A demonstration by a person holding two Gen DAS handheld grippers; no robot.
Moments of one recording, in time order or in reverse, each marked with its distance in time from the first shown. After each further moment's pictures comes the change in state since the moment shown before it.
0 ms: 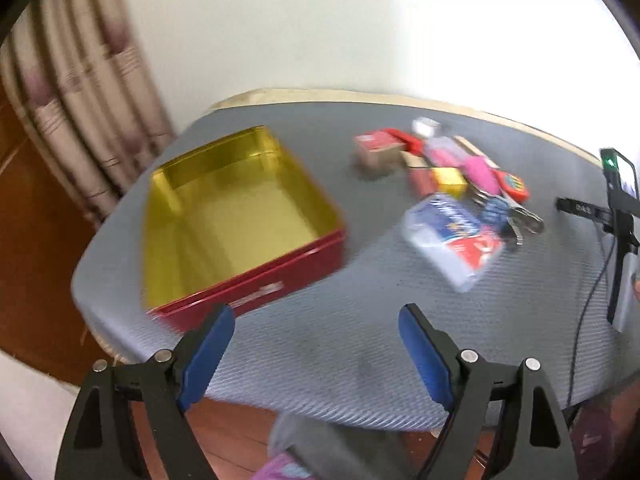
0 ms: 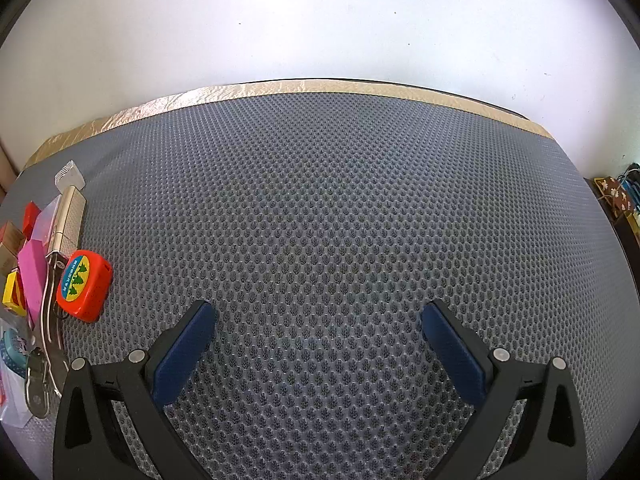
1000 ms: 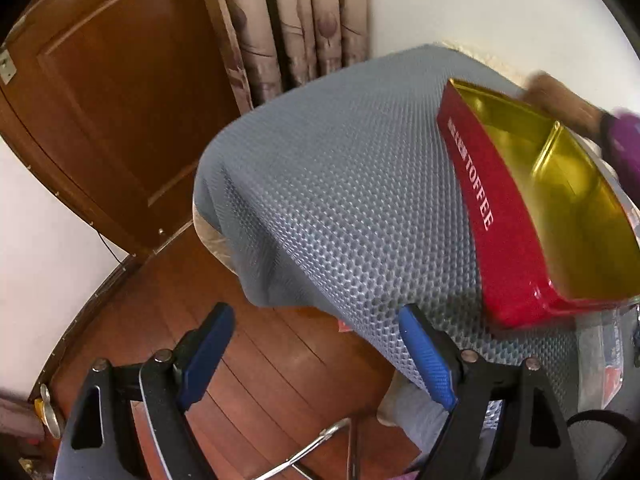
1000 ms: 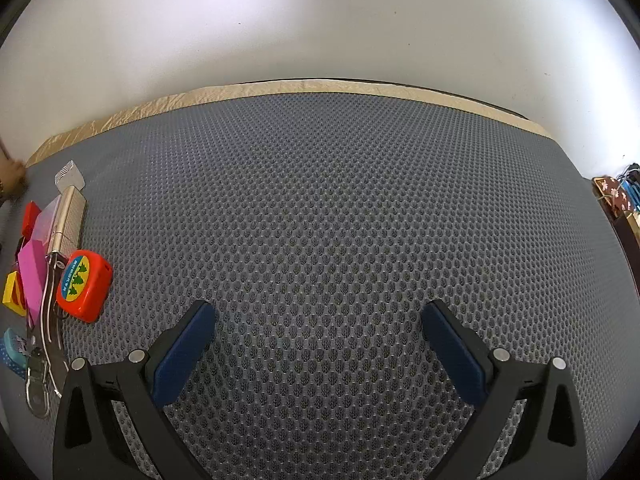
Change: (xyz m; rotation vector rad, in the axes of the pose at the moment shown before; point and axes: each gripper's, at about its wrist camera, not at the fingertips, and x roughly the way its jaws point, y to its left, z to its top) left arm 0.043 0.250 -0.060 -0.535 0.222 0.272; right arm 0.001 -0.004 0.000 0.000 0.003 -0.001
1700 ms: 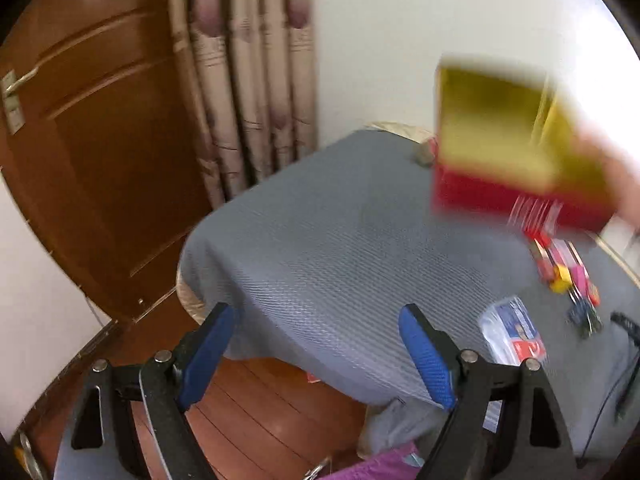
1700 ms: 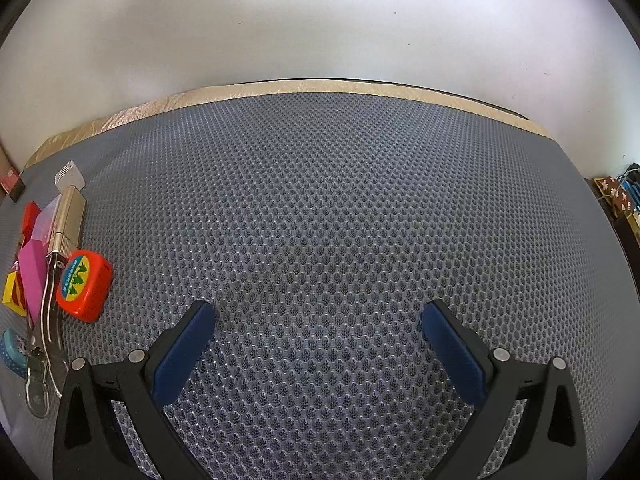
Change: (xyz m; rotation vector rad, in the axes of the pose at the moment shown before) left arm -0.109 -0.006 -0.033 0.059 -0.303 -0.137; right arm -0.001 -0.004 0.000 0.000 0.001 0.001
